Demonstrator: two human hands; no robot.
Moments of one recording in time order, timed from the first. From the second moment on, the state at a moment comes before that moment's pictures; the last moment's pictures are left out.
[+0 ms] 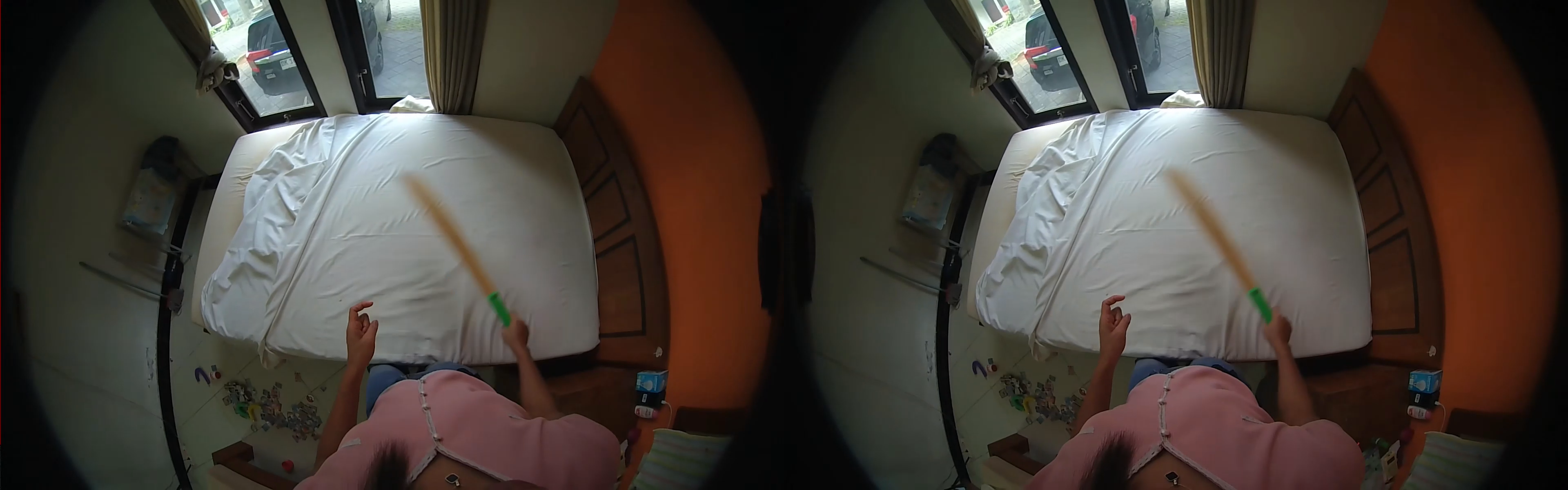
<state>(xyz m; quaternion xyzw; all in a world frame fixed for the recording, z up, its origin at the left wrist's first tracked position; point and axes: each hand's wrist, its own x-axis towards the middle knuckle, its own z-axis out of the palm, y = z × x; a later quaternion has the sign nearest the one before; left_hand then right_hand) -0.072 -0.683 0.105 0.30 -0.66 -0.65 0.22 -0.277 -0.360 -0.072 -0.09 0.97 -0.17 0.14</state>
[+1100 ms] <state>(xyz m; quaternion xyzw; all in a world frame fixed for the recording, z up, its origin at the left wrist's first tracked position) 0.205 -0.747 0.095 0.32 -0.51 -0.77 0.20 0.066 -0.395 -0.104 -0.29 0.90 -0.15 0.30</state>
